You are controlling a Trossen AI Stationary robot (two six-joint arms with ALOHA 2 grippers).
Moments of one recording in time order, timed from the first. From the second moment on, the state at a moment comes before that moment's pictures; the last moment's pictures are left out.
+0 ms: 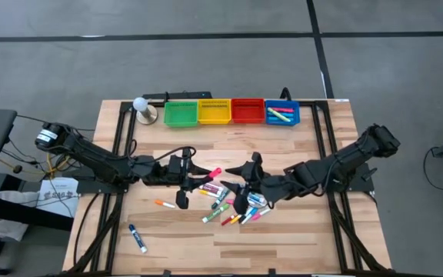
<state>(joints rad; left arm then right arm) -0.34 1.27 0.67 0.71 -0.31 -0.04 0.43 1.54 1.29 -0.17 0.67 0.40</state>
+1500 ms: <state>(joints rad) -0.33 1.36 0.67 0.84 -0.28 -0.04 0.34 1.54 1.29 -0.01 0.45 0.31</state>
